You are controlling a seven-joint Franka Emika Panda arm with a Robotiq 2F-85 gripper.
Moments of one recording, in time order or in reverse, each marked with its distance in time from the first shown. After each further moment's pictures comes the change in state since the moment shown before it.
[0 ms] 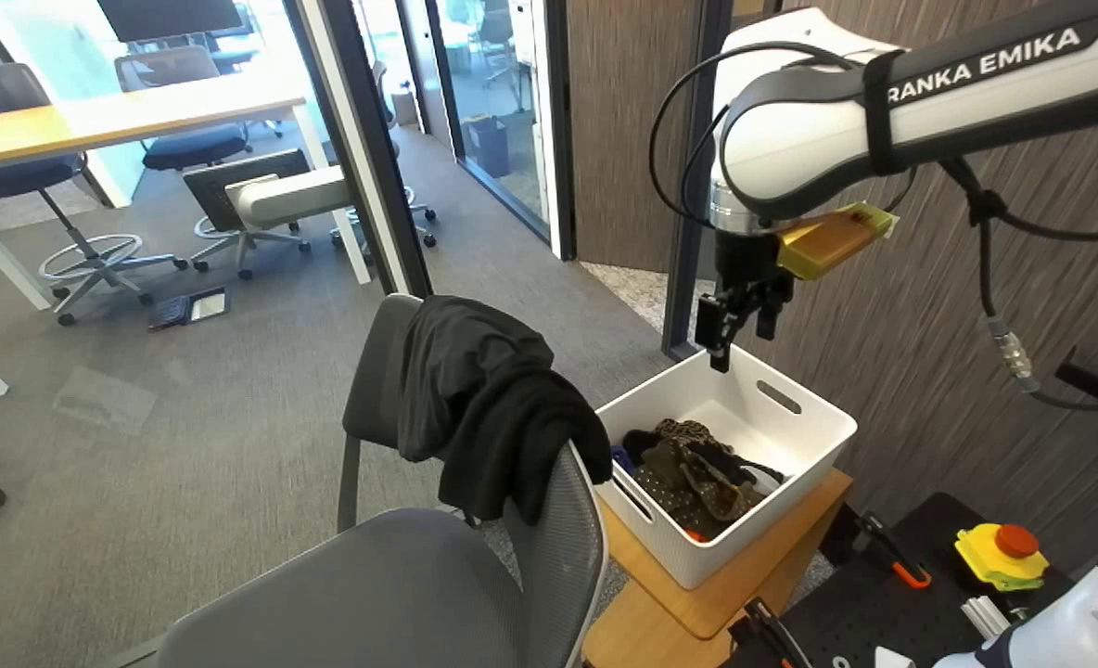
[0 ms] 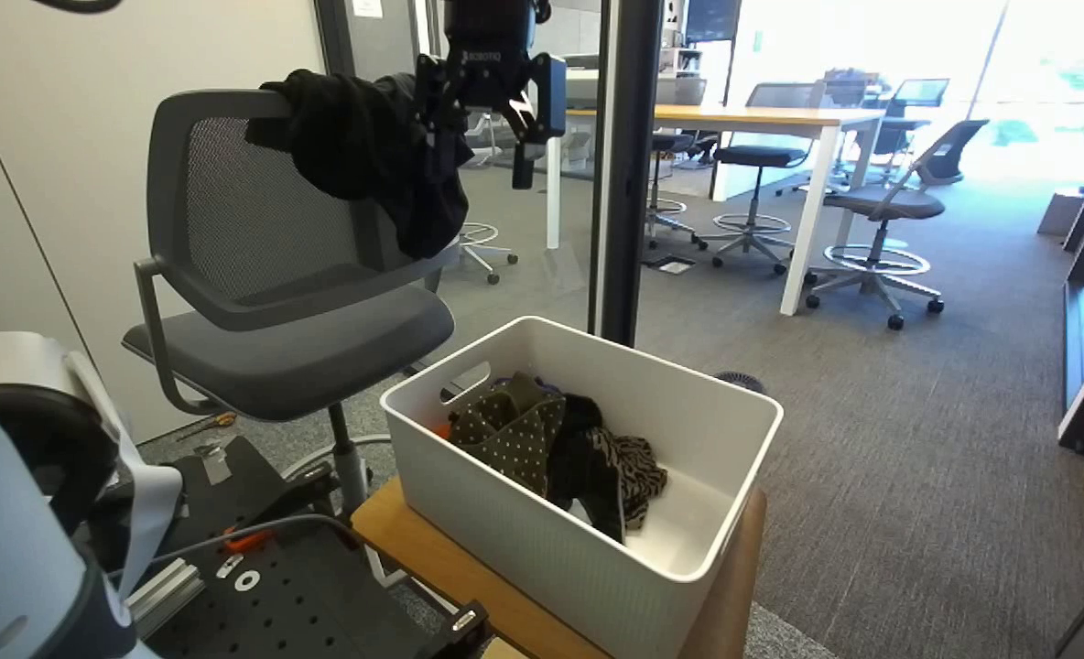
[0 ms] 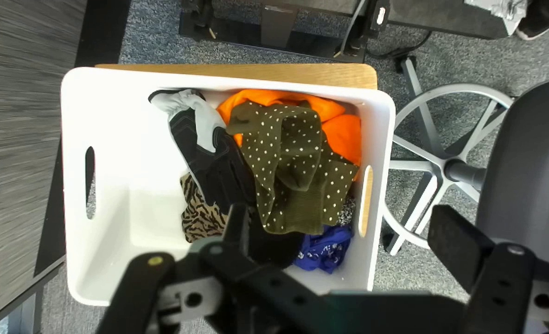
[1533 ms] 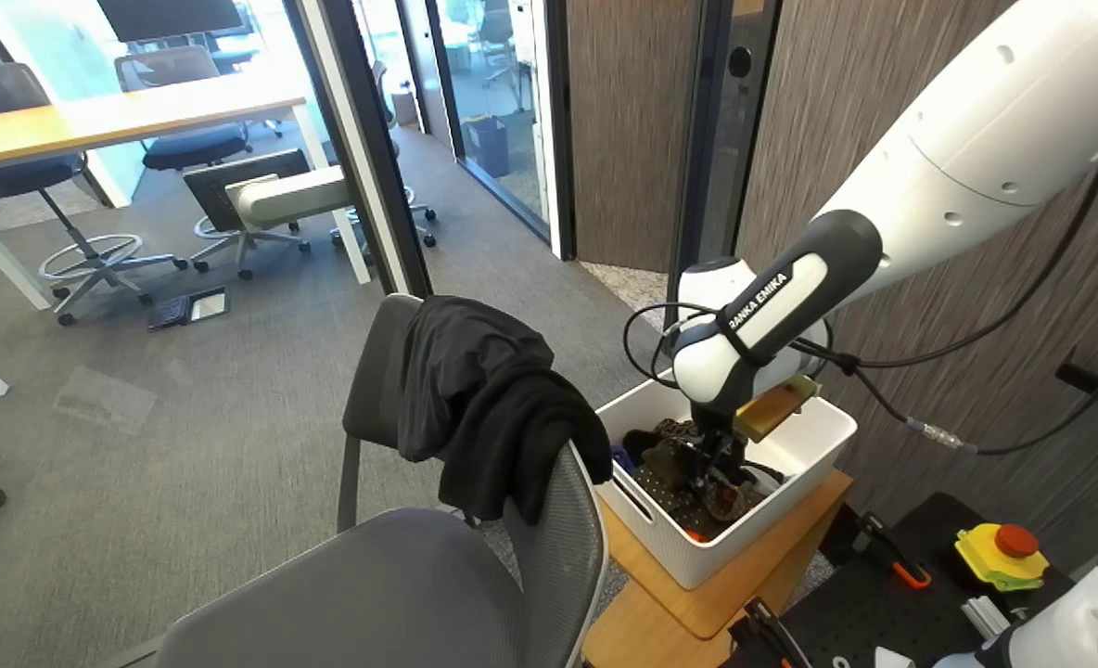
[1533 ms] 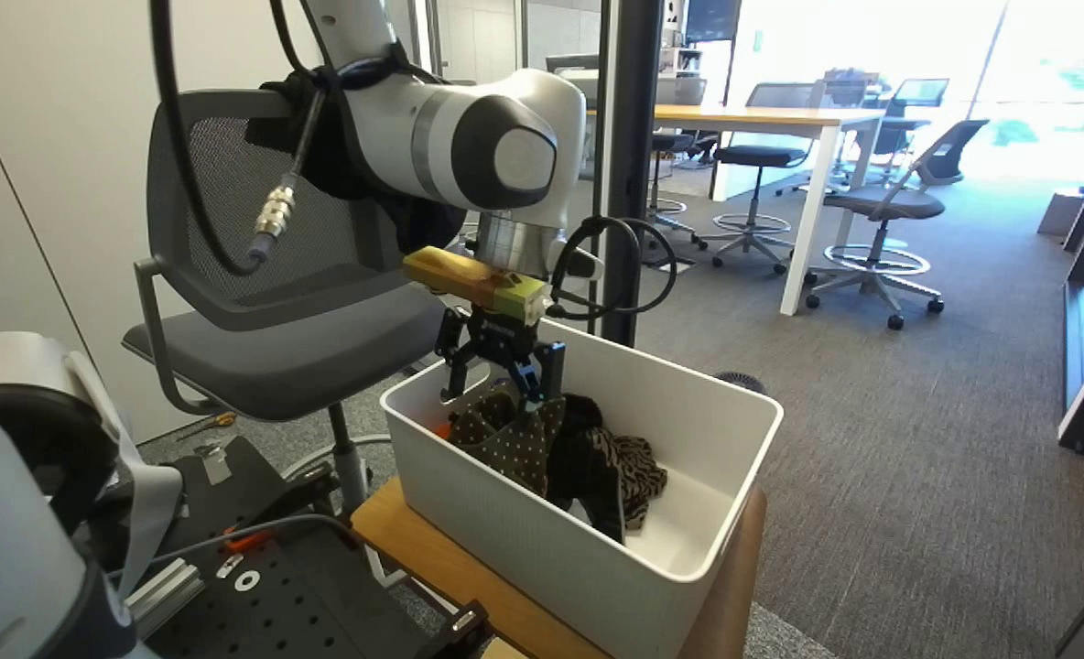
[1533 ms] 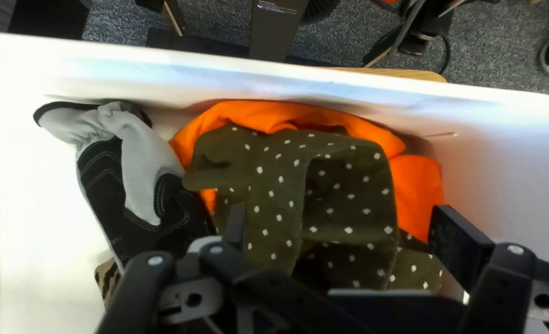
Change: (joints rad) arm -0.015 0.538 0.002 -0.145 0.028 0.557 -0.080
